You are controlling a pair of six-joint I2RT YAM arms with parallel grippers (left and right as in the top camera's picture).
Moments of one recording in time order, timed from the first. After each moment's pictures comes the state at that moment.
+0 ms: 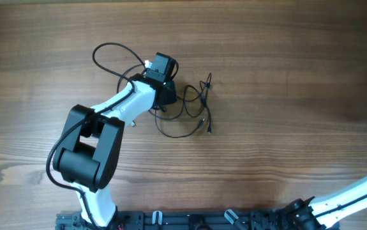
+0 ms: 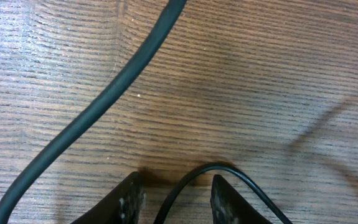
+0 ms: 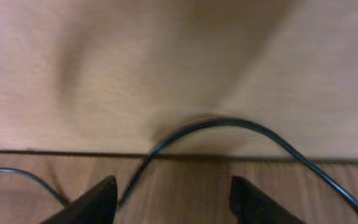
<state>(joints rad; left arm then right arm) -0.41 1.96 1.19 -0.45 -0.07 -0.54 -0.99 2.27 1.40 0.32 0.22 0.49</state>
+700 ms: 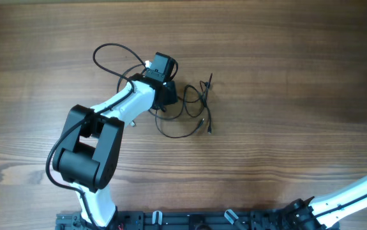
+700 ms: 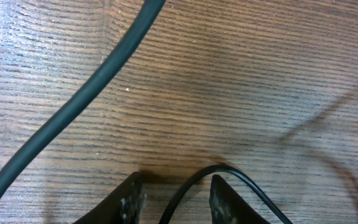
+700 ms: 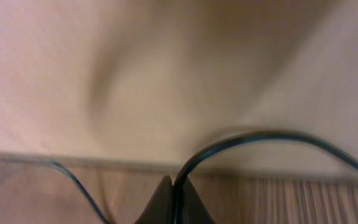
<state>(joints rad) -0.41 1.96 1.19 -0.45 -0.03 -0.54 -0.99 2.28 1.40 0.37 0.16 0.50</state>
